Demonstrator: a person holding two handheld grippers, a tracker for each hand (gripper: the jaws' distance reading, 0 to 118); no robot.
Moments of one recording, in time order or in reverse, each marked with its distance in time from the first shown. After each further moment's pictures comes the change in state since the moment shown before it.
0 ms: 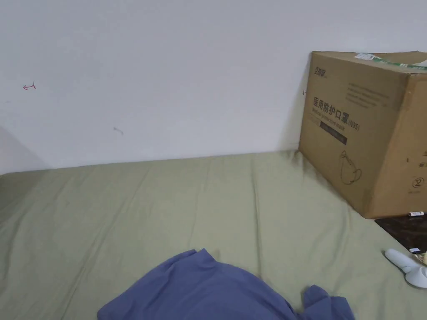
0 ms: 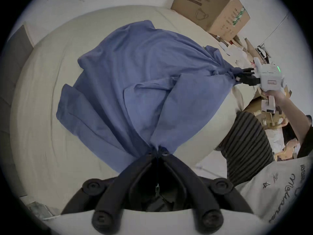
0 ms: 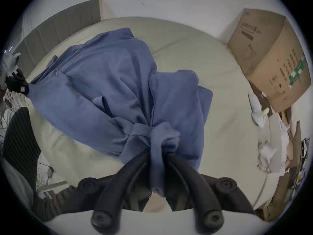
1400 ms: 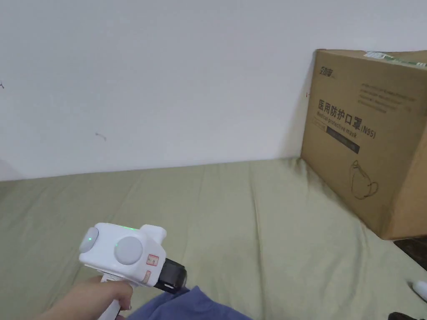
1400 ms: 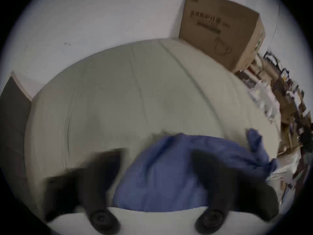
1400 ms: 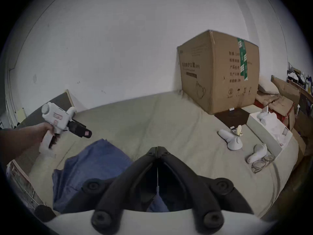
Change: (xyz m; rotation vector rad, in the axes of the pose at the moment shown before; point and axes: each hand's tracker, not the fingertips) left arm -0.051 0.353 -0.108 0.182 0.168 -0.128; right arm 0.016 0.067 0.069 0.624 -0.138 -0.519
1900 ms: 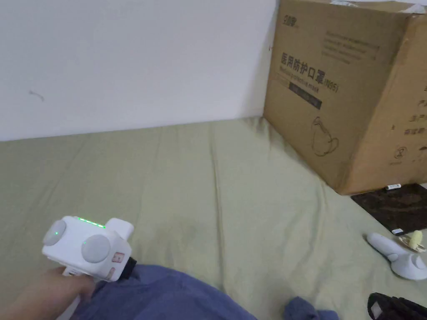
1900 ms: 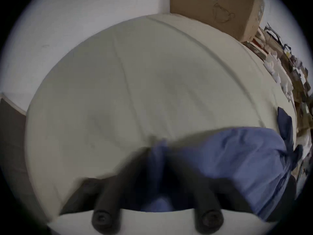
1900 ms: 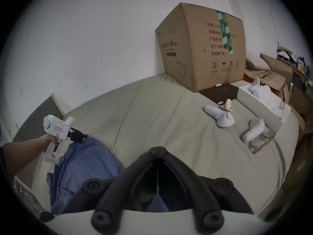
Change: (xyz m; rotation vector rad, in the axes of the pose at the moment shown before) left arm 0.016 -0.013 -0.068 -0.080 0.057 -0.107; right arm 0.053 -0.025 -0.015 -0.102 -0.087 -0.138
